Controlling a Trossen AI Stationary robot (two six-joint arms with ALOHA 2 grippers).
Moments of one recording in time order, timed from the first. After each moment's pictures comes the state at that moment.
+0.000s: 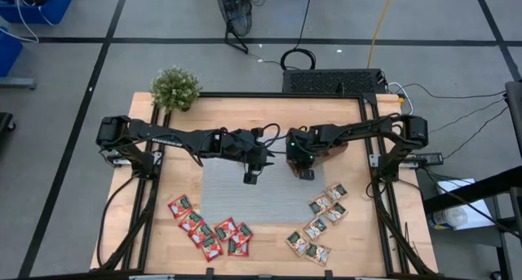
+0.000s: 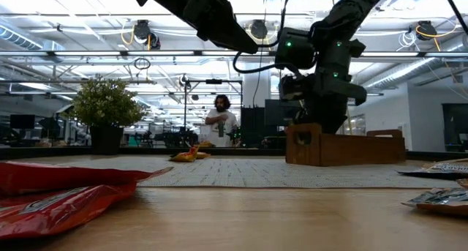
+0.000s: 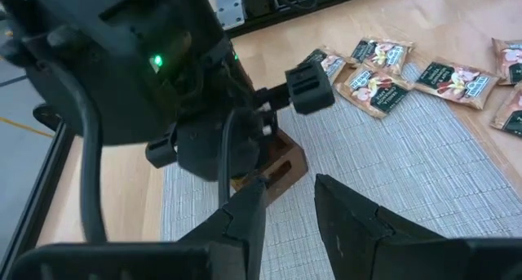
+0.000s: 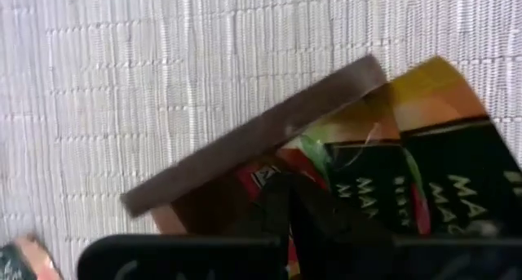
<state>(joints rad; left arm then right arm) 0.00 1.62 1.15 -0.08 -0.01 0.29 -0.19 1.73 0.89 -0.52 -0.19 -0.13</state>
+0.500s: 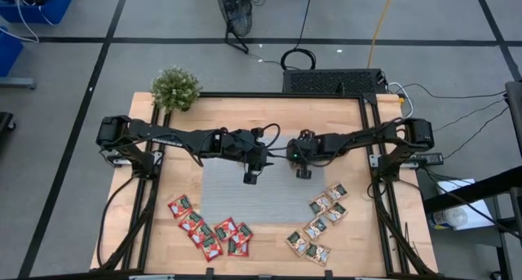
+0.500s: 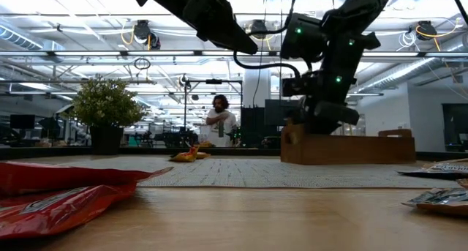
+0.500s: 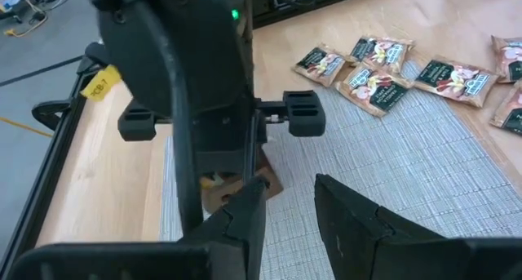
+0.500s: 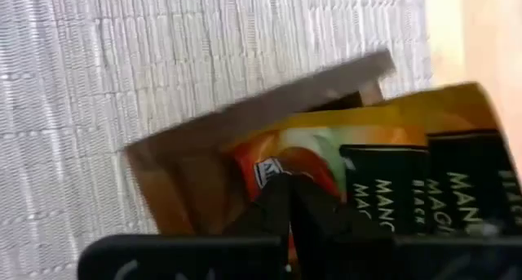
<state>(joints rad) 0.00 1.62 1.15 -0.09 -0.01 0.29 -0.08 1.65 0.88 -0.43 0.25 -0.05</state>
